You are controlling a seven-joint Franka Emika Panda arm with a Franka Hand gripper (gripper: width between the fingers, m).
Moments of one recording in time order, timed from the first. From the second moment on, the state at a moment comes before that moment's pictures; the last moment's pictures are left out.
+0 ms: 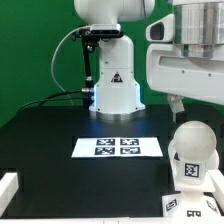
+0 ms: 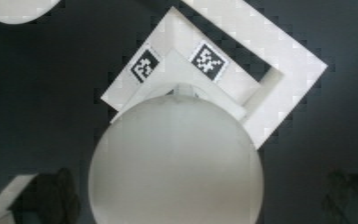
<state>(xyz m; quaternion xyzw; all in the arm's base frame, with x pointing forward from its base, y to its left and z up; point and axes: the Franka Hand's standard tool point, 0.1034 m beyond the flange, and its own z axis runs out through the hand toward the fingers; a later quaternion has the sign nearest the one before) 0.621 0.095 0.141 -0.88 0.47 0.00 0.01</state>
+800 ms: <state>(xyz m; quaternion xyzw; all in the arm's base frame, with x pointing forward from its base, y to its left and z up) 0.579 0.134 0.171 -0.94 0.35 -0.01 0.02</state>
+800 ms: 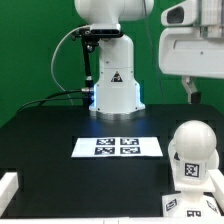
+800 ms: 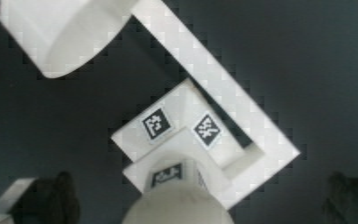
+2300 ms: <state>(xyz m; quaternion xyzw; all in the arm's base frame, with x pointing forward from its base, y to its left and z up) 0.536 0.096 0.143 -0.98 0.21 0.00 0.01</state>
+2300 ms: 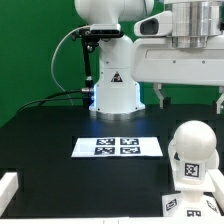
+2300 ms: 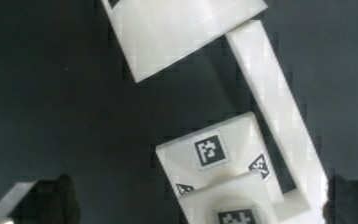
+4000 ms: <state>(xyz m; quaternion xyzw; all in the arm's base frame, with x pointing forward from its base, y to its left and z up) 0.522 0.058 0.109 -0.98 0.17 0.10 0.05</state>
